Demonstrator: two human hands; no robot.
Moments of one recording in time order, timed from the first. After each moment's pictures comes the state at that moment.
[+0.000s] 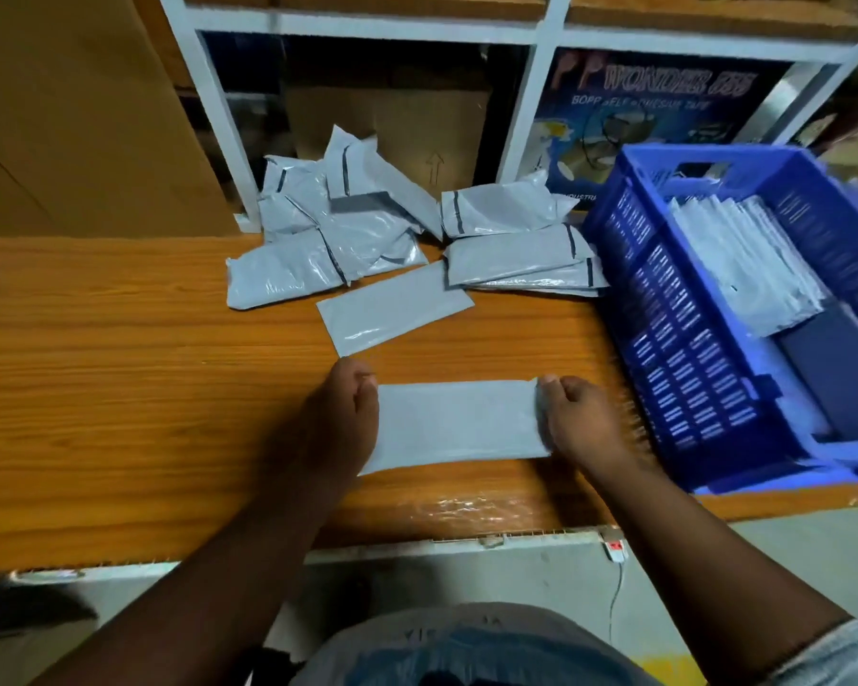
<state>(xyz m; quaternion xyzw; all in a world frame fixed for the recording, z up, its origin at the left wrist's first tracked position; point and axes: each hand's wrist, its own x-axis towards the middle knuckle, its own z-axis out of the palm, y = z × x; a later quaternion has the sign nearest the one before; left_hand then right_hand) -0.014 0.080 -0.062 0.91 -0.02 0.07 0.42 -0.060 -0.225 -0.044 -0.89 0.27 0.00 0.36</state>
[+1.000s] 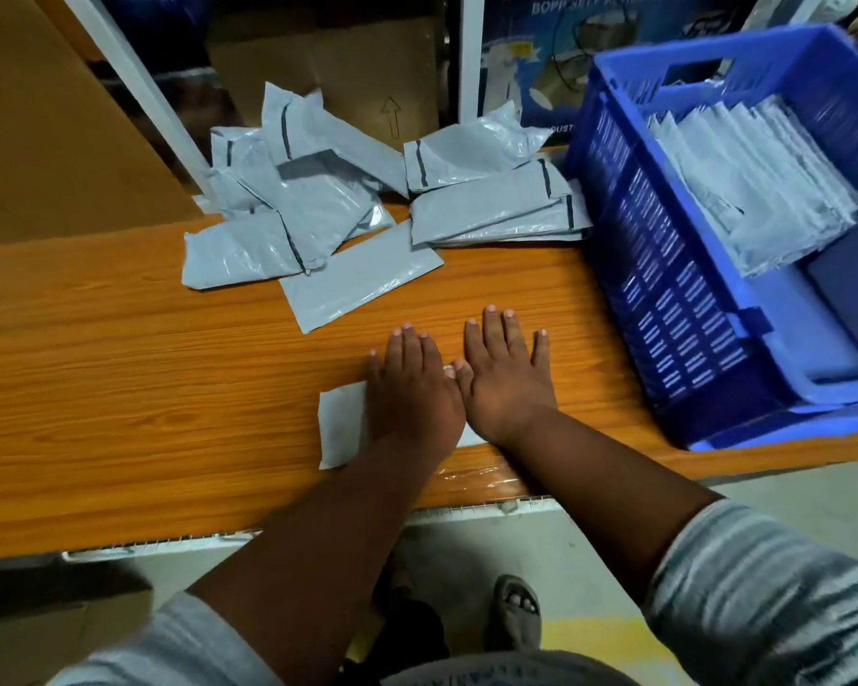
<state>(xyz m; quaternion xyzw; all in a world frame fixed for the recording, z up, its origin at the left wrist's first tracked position) -0.036 -0.060 -0.101 0.99 -0.10 0.01 0.04 -0.045 -0.199 -0.098 -0.99 0.04 0.08 0.09</state>
